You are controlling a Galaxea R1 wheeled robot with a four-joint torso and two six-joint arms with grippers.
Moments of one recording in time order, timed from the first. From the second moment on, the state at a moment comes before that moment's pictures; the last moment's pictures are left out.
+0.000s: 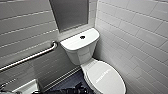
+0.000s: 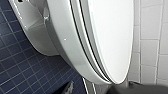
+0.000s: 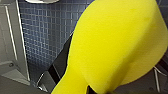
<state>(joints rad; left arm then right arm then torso) 0.65 2.75 -1.84 -0.26 0.16 -0.30 -1.55 2.34 -1.82 -0.29 0.51 0.77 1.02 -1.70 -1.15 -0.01</state>
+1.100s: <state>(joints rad) 0.58 2.93 -2.01 -0.29 0.16 -0.34 -1.55 2.34 -1.82 -0.29 0.53 0.78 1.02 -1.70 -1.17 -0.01</state>
